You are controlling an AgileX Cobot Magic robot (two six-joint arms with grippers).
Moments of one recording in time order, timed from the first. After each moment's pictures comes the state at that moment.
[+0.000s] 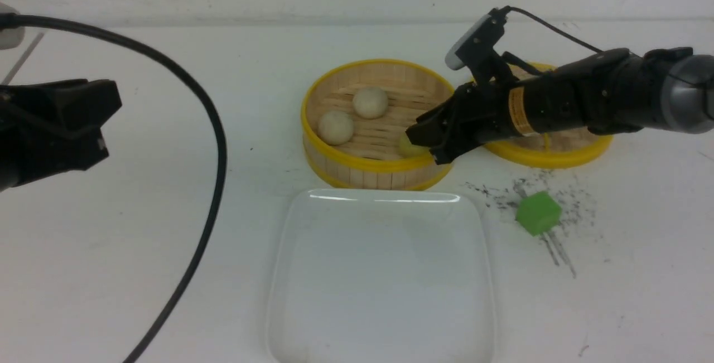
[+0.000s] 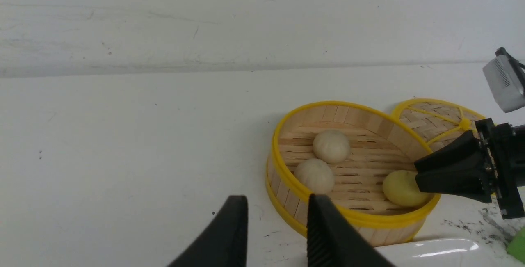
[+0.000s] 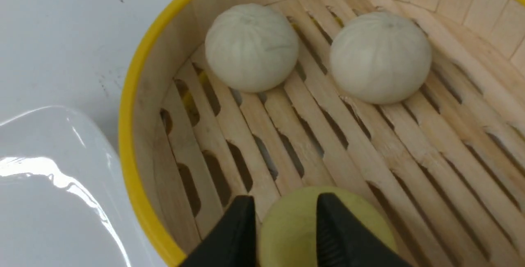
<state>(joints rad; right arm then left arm) 0.28 2.03 -1.38 -1.74 -0.62 1.44 0.10 0.87 -0.66 -1.25 0.42 1.21</state>
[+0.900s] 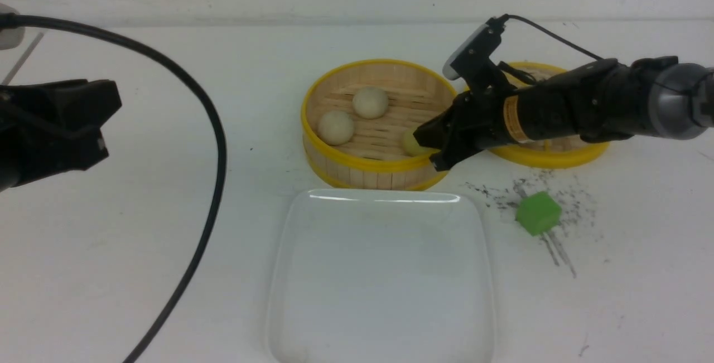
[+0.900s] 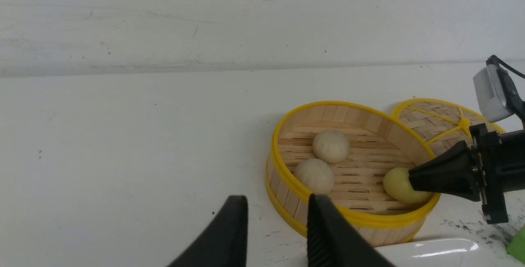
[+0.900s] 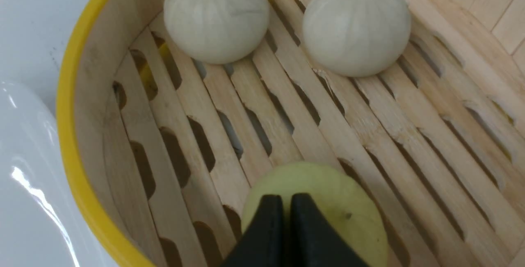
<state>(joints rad) 0.29 2.06 -1.38 -1.74 -0.54 1.41 0.10 0.87 -0.66 -1.25 0.42 1.21</state>
